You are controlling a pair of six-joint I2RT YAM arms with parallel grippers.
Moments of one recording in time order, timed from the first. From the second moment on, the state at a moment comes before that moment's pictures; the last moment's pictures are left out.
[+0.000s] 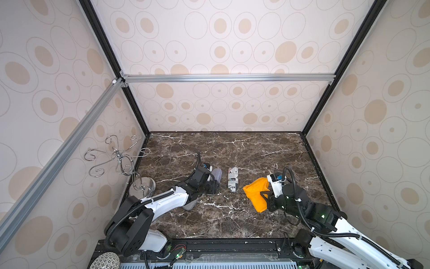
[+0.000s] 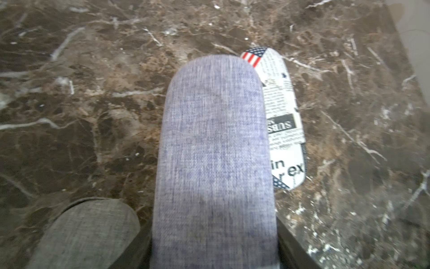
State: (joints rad) left arm -0.63 1.43 0.69 -0.09 0.00 -0.48; right arm 0.79 0.63 0.64 -0.62 0.11 0.38
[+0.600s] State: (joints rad) left arm -0.69 1.73 0.85 0.00 -0.23 -0.49; right arm 0.79 0.60 0.63 -0.63 0.03 0.37
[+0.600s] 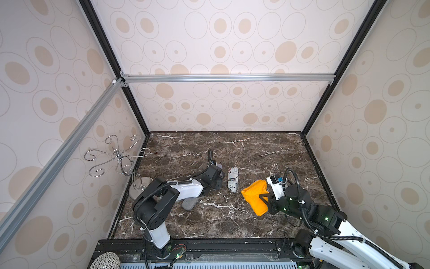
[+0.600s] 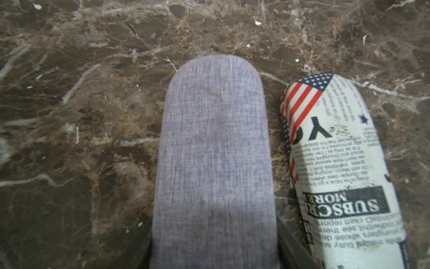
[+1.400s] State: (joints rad) left arm -0.73 1.83 0.93 0.00 -0.30 -0.53; right arm 0.79 0.58 0.62 -0.63 0.02 0.37
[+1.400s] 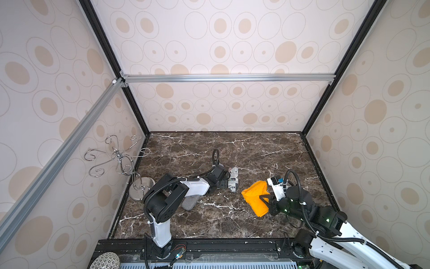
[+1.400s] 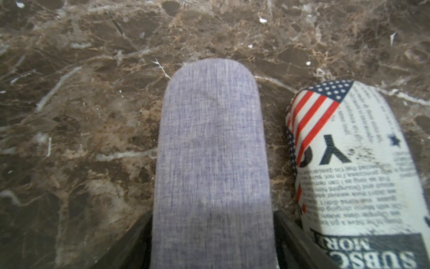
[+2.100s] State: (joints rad) left arm -0.69 1.40 0.74 -0.18 -0.31 -0.44; right arm 0.79 0.61 0.61 -0.63 0.00 0.37
